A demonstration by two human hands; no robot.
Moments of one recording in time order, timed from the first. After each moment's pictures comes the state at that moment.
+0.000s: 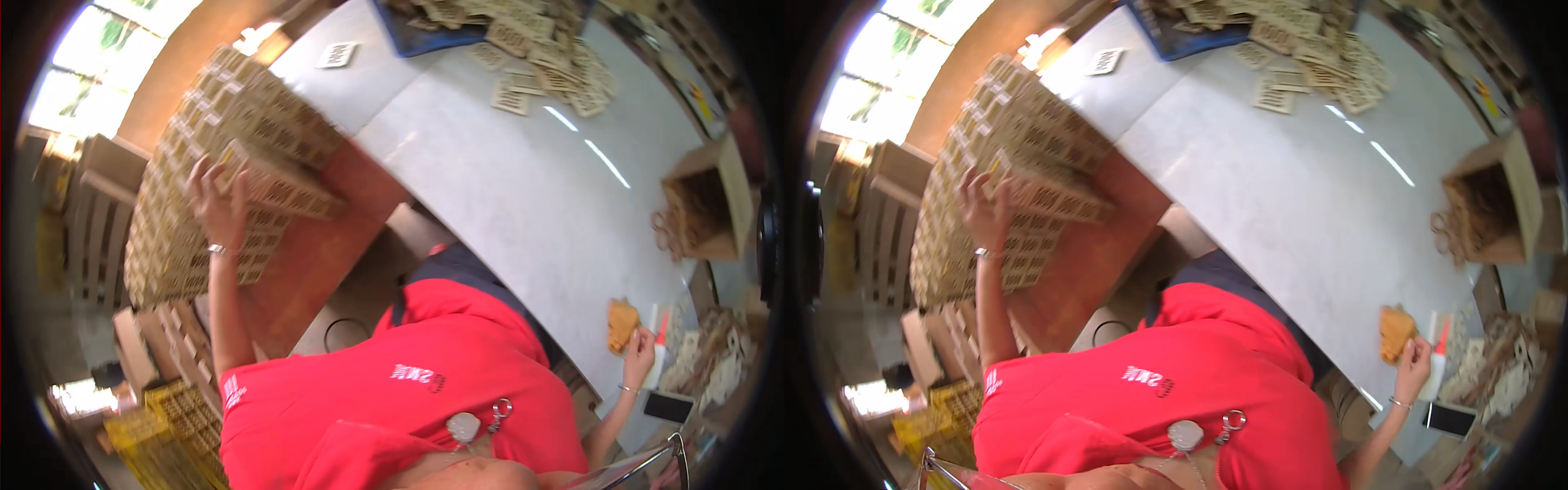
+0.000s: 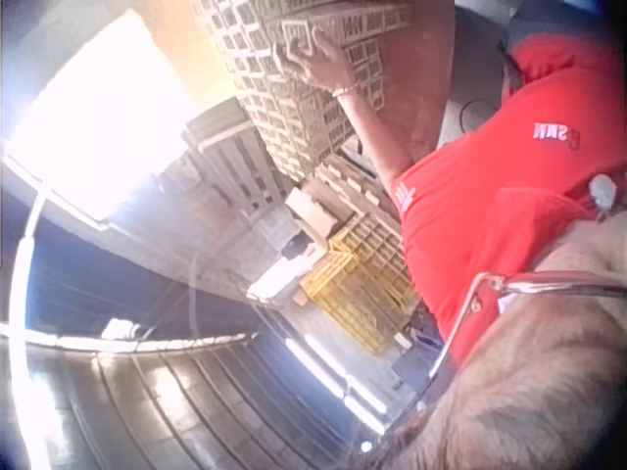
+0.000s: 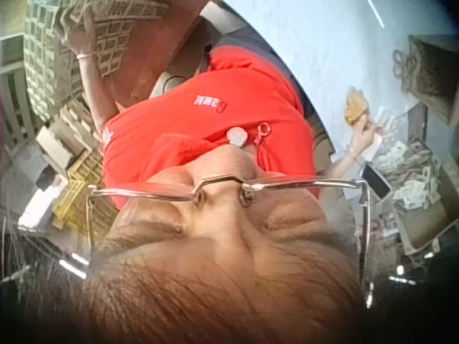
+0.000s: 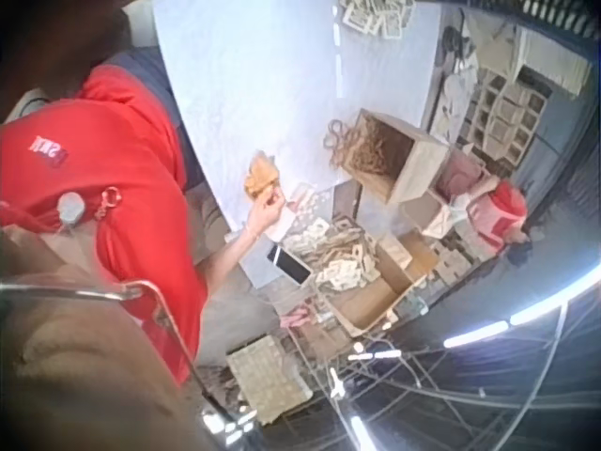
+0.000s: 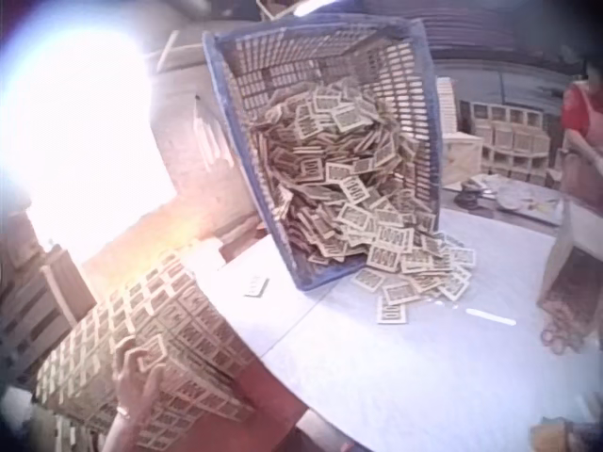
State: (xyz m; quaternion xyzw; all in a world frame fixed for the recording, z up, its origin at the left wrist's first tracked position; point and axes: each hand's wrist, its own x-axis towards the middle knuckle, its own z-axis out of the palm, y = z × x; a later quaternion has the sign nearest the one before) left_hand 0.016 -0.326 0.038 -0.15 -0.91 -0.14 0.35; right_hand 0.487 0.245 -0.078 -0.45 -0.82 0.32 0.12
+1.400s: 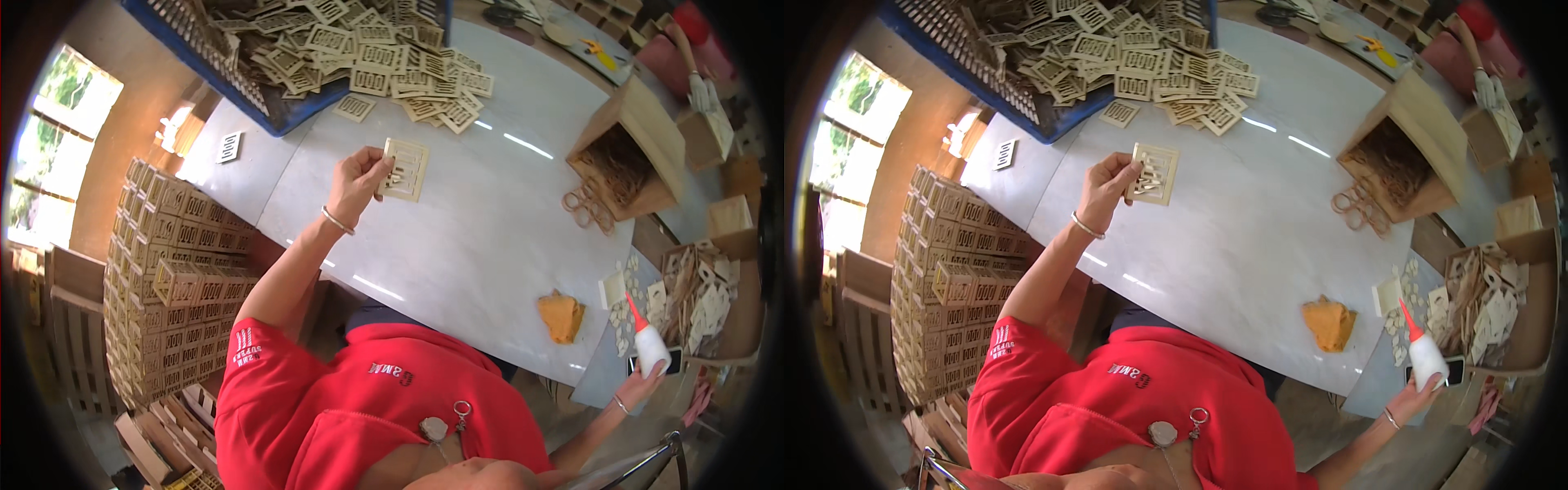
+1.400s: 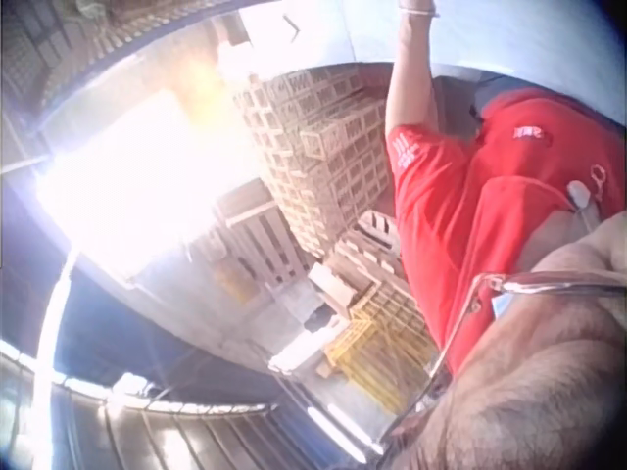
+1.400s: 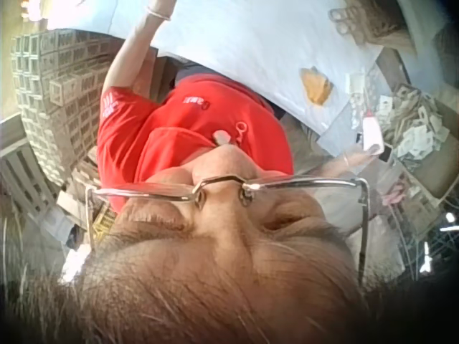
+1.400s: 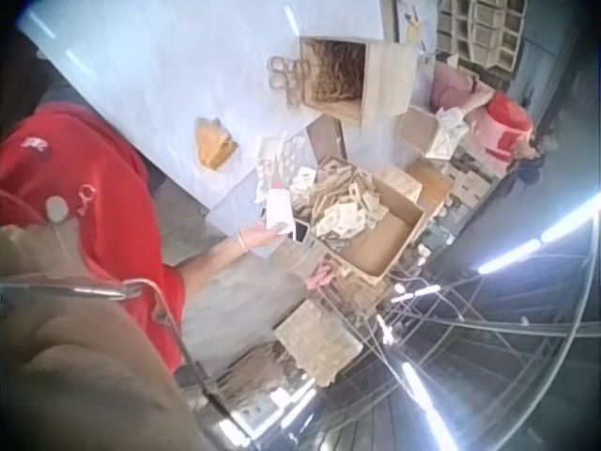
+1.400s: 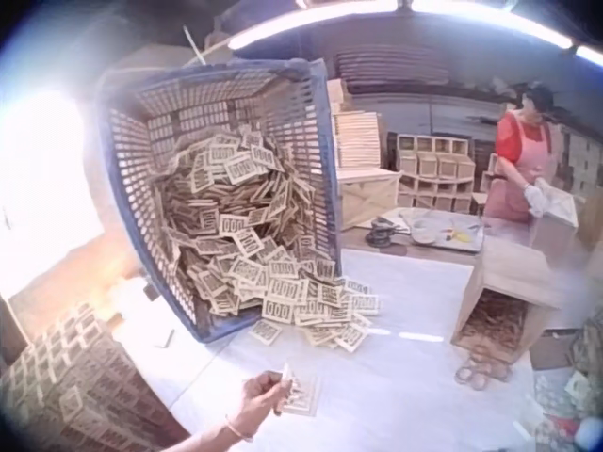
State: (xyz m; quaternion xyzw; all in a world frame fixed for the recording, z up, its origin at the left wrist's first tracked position) left_hand 0.006 0.029 -0.016 -0.23 -0.66 -0.66 -0.27; right_hand 0.592 0.257 -0.019 -0.52 -0.43 0.41 0.61
